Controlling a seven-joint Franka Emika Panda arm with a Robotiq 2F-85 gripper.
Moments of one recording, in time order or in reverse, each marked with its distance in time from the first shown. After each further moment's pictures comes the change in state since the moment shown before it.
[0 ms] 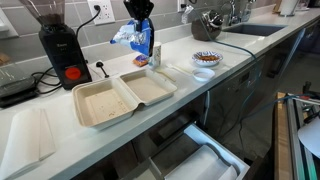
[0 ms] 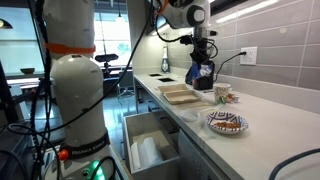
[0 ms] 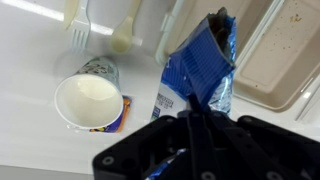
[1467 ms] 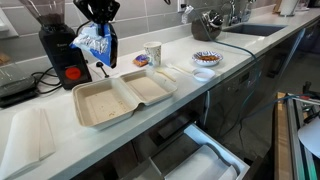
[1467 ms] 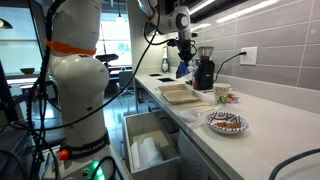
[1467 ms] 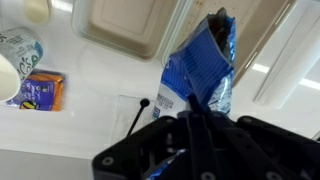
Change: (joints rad) arm 0.154 0.109 0.076 0.137 -0.150 0.065 0.313
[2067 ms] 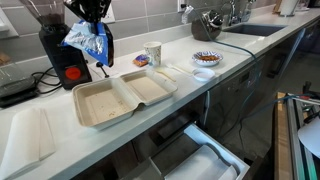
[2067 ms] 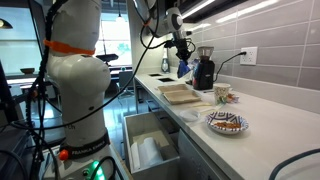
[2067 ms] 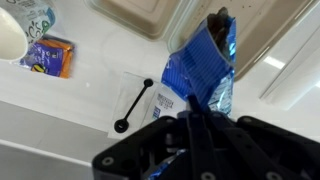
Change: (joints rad) arm 0.058 0.000 0.004 0.000 -0.211 0.045 0.074
